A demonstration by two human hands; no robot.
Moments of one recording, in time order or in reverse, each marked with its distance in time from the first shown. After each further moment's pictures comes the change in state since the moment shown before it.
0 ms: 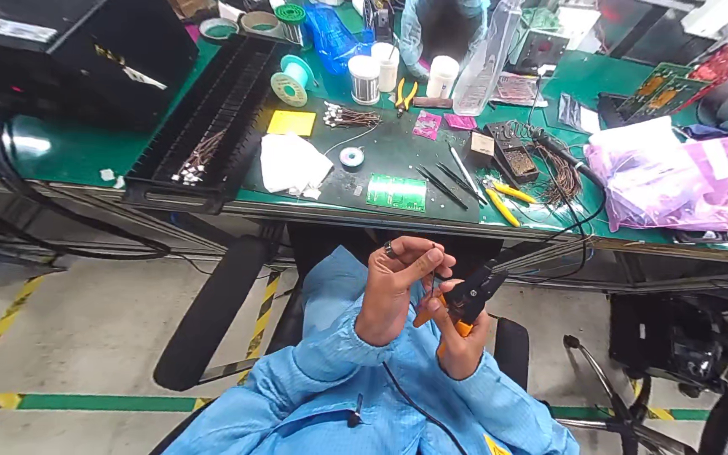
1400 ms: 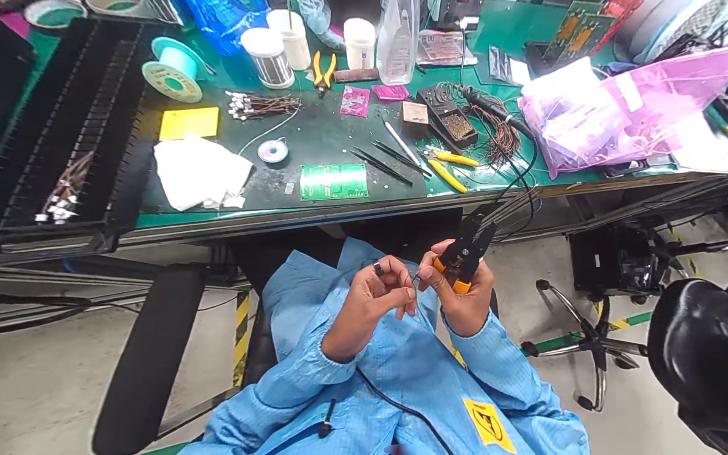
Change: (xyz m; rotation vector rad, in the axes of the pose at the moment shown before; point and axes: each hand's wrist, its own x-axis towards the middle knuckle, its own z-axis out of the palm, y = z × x) left_hand -0.023 -0.035 -0.020 0.146 -0.329 -0.323; right_hand 0.030 -0.030 -0.046 -0.174 0.031 -0.120
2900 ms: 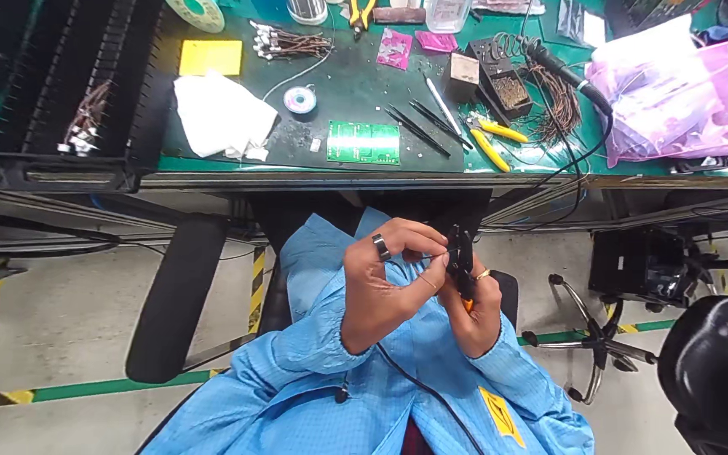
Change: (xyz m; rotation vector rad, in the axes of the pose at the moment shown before) left_hand 0.003 0.029 0.019 0.606 0.266 0.621; right_hand -0.027 -0.011 0.011 -0.385 -0.267 -0.005
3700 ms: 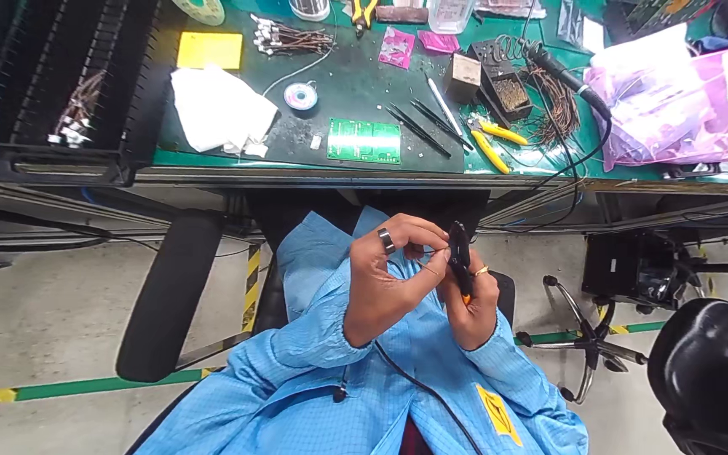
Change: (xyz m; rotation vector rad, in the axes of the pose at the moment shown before) left_hand 0.001 -0.006 0.002 -0.018 0.003 -0.028; right_hand 0.001 0.008 0.003 -0.030 0.042 0.030
